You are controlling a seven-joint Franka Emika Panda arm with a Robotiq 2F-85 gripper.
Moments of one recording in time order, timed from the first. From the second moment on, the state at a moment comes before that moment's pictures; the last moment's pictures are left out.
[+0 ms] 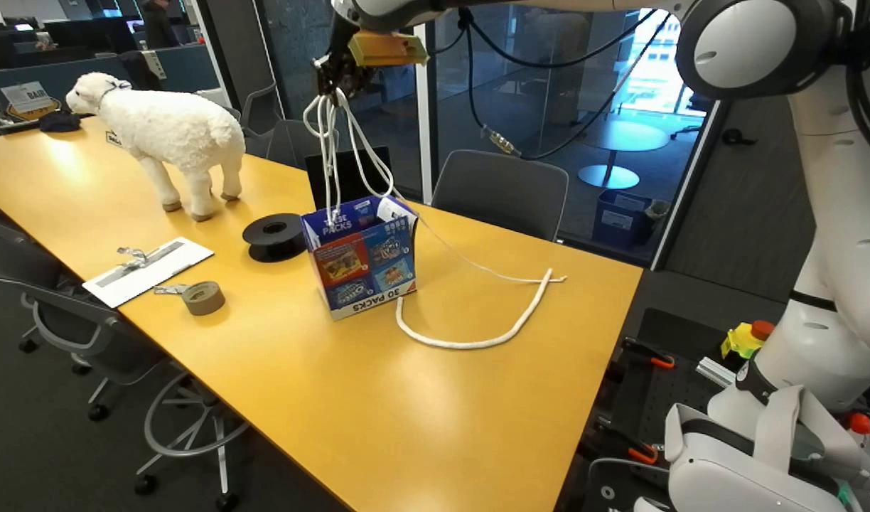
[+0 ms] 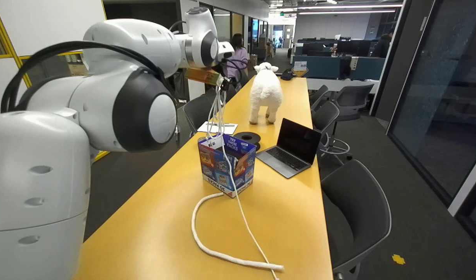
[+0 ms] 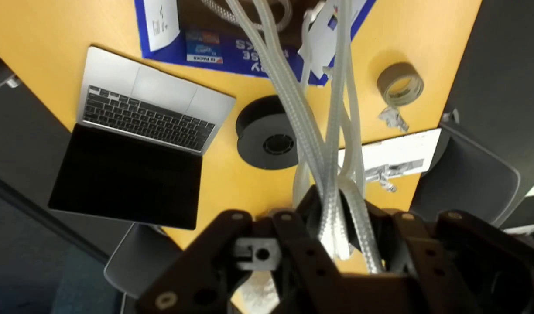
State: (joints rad) arm 0.11 0.53 -0.02 -1.08 -0.07 2.19 0.30
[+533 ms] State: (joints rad) arm 0.17 0.64 -0.10 -0.89 -0.18 2.15 0.59
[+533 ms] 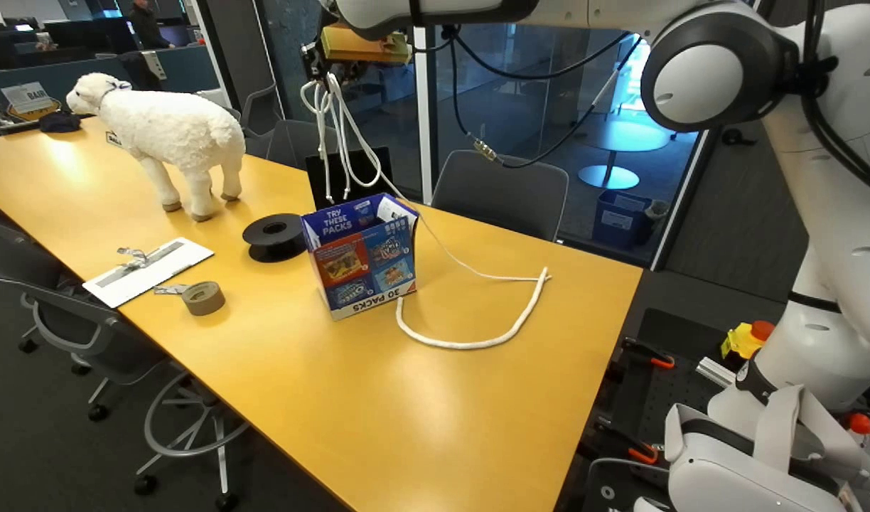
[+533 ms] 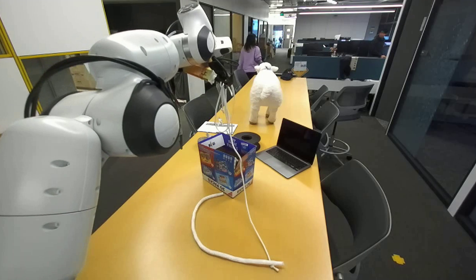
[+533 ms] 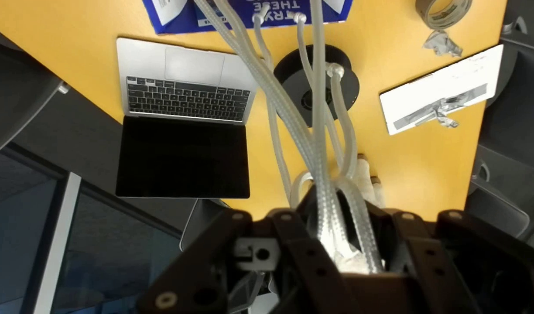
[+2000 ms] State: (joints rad) arm 0.16 0.90 -0.10 -0.81 -0.17 2.12 0.66
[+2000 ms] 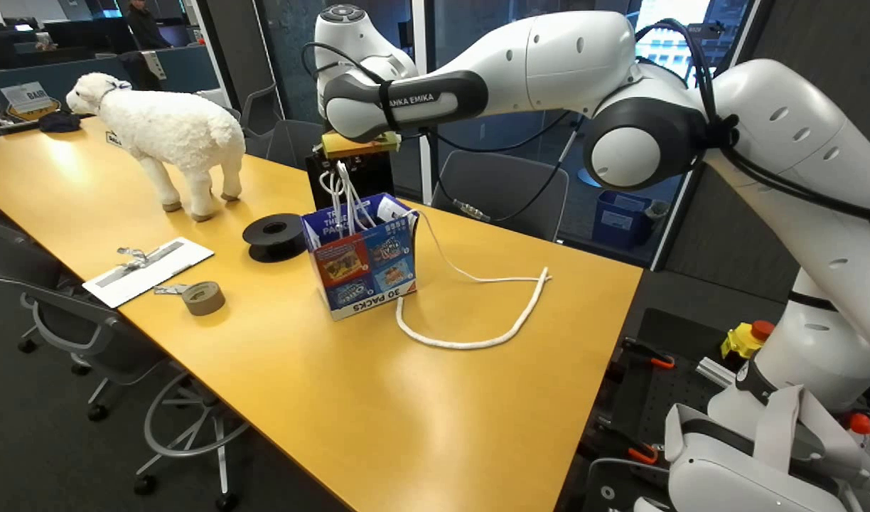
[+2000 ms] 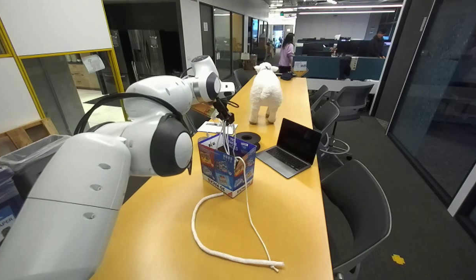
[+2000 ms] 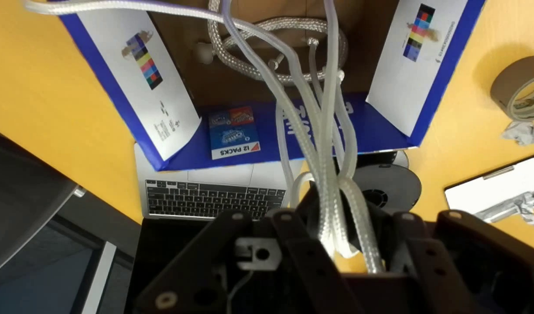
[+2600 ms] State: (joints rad) arm 0.12 0.91 -0.04 -0.81 -0.13 2.03 0.56
